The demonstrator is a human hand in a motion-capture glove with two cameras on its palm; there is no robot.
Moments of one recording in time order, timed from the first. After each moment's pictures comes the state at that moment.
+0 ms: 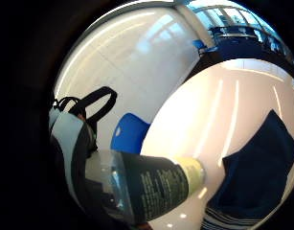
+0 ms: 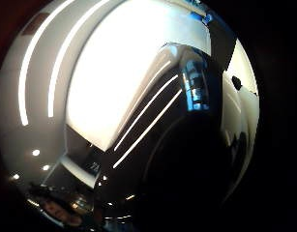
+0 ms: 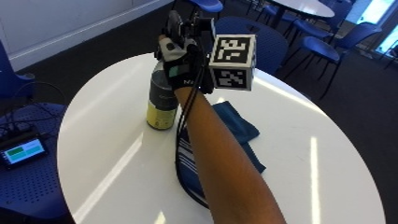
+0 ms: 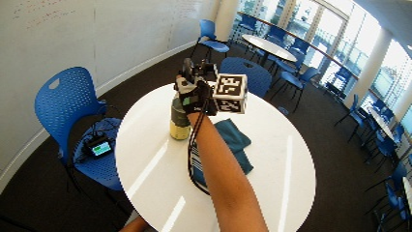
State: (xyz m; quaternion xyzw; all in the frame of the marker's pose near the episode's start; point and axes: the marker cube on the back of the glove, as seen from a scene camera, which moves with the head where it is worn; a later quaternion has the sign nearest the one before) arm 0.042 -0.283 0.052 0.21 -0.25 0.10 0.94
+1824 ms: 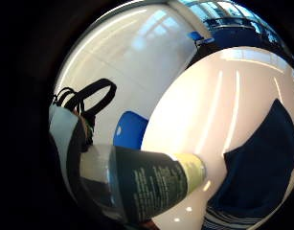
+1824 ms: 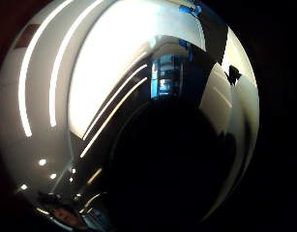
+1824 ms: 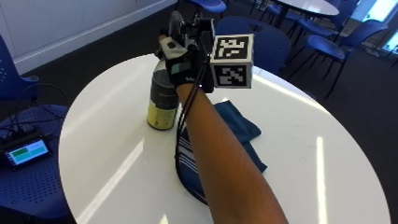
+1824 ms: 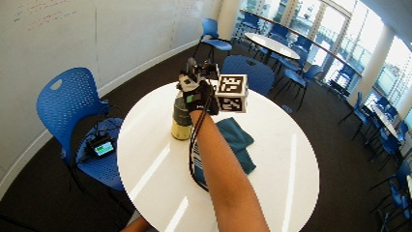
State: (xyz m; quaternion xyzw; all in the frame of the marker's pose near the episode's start) arm 0.051 -0.289 0.058 0.17 -0.26 0.14 0.94
